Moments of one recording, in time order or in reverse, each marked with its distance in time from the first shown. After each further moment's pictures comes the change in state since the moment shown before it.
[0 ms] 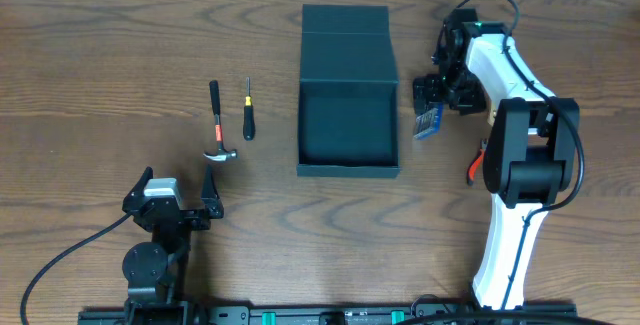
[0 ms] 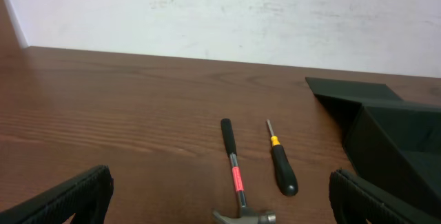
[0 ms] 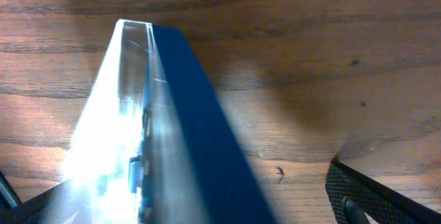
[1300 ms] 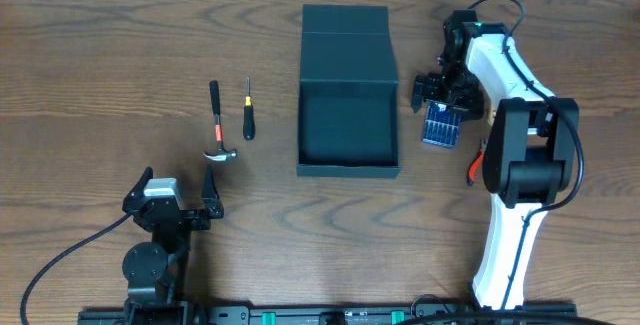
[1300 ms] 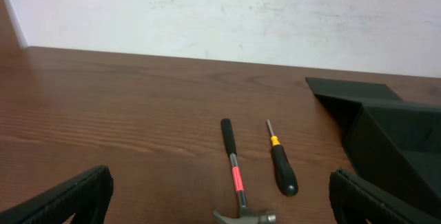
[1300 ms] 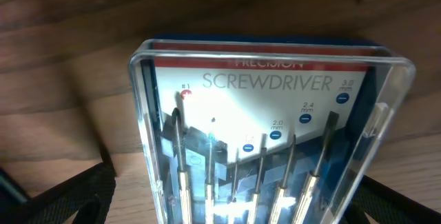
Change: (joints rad) left arm 0.000 0.000 0.000 0.000 0.000 0.000; right arm 0.010 0.000 0.000 -0.024 -0.010 0.200
